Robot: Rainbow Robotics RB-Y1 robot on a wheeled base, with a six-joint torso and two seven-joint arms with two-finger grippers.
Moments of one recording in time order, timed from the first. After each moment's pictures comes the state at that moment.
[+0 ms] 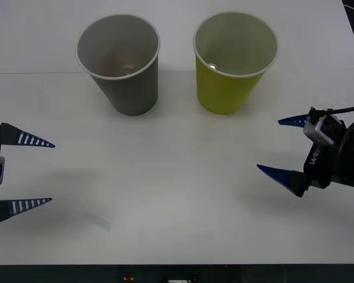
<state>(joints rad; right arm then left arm) 0.08 -0.51 -0.30 -2.27 1.92 -1.33 -0.59 0.26 1.13 0.26 -2.01 -1.31 -1.13 -0.09</state>
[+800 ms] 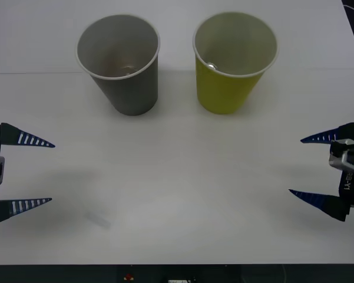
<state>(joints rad) 0.27 -0.89 -0.30 -2.27 1.74 -1.15 -0.46 0.26 1.13 0.26 -2.01 -1.31 -1.13 -0.09</state>
